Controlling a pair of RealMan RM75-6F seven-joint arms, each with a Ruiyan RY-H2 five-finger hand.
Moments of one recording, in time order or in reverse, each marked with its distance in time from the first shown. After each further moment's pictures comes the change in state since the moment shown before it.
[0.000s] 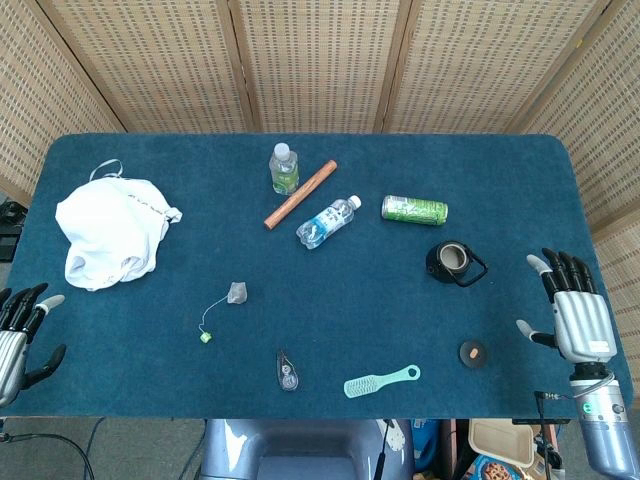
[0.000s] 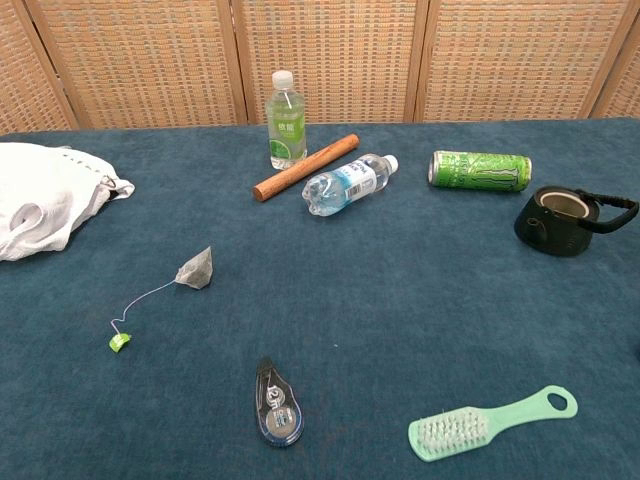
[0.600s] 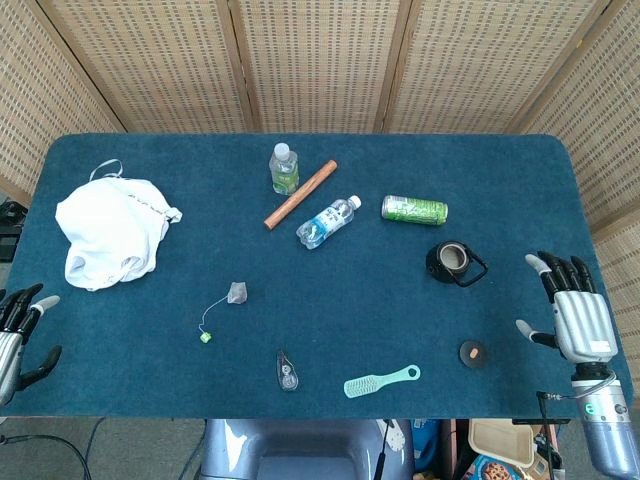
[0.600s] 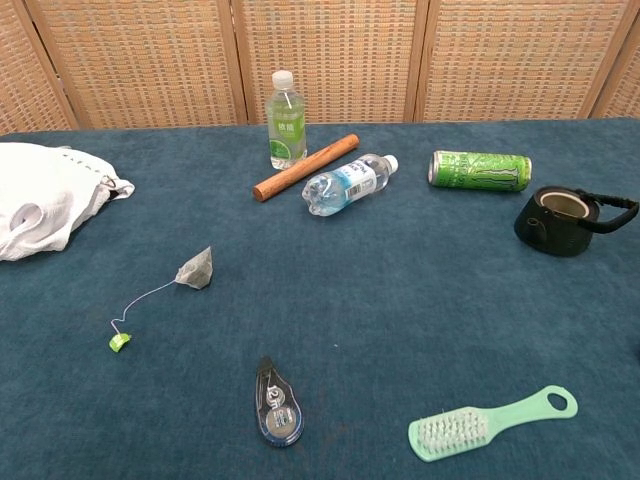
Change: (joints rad) left arm 0.009 0.012 -0.002 -0.002 -0.007 0.000 0.001; right arm -0.007 0.011 0.010 0.009 -0.036 -0.015 0.033
